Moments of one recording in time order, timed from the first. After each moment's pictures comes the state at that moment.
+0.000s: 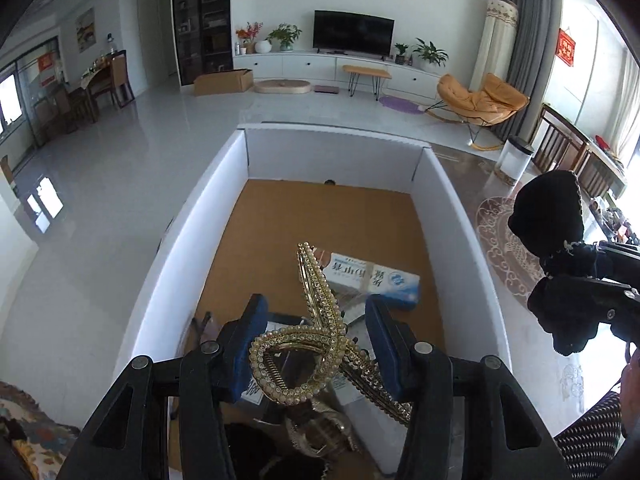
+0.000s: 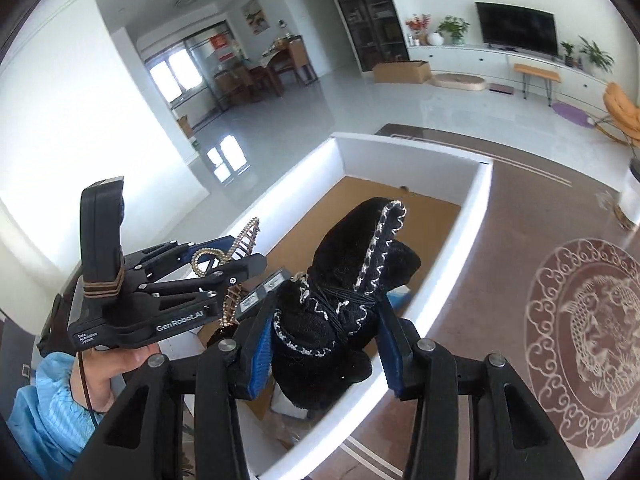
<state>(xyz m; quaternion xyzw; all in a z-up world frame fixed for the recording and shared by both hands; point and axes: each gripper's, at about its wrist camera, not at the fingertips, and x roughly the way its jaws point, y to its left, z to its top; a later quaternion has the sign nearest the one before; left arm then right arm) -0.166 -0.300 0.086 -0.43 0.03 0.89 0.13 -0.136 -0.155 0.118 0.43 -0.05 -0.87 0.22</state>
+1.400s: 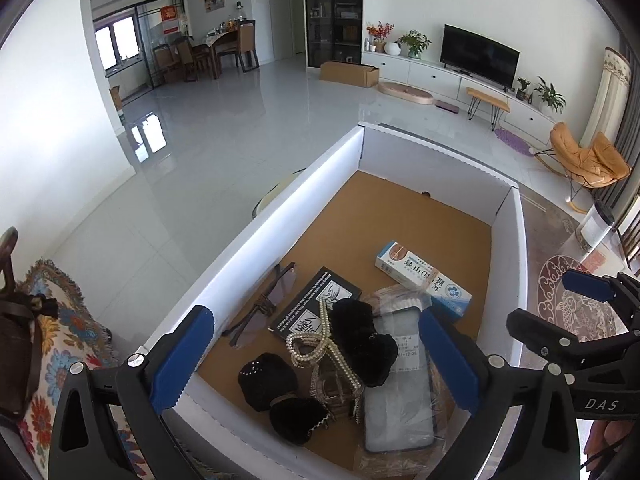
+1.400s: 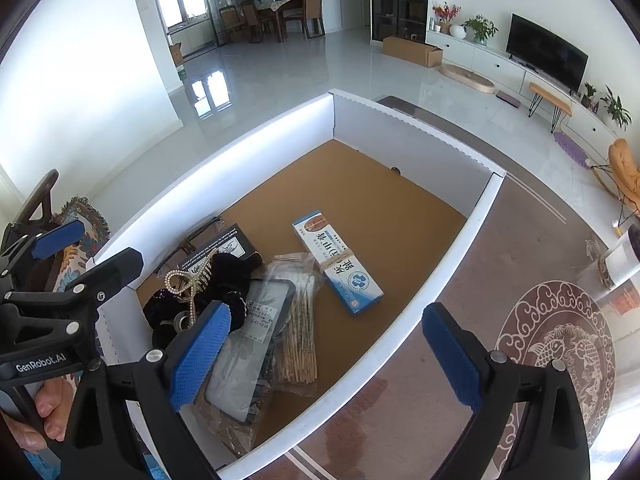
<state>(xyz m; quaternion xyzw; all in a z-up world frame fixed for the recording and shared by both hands) -0.117 -0.297 0.113 -0.44 -0.03 0.89 -0.10 -0.171 -0.159 0.104 0.47 0.07 -0.86 0.18</state>
